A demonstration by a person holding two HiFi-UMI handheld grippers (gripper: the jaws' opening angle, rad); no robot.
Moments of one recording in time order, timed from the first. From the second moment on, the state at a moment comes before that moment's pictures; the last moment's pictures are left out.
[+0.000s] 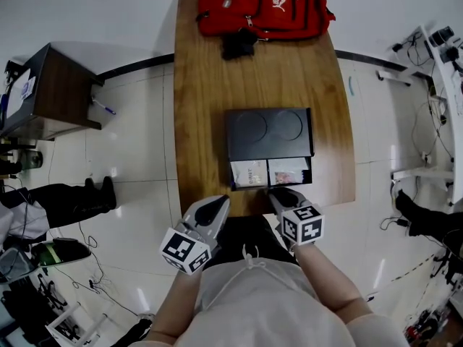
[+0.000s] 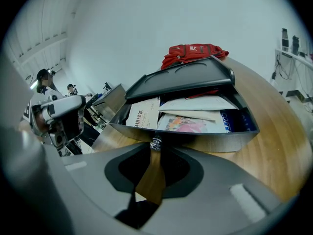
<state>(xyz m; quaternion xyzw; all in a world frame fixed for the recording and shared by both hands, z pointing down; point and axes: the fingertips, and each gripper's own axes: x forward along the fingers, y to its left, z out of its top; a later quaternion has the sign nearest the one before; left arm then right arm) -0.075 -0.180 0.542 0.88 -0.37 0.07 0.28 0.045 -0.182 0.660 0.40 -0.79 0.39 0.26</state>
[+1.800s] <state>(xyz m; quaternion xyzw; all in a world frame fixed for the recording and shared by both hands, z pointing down) -0.049 -0.151 0.465 0.89 -0.41 0.03 0.19 0.099 -0.174 0.469 0.46 -0.86 0.17 0.13</state>
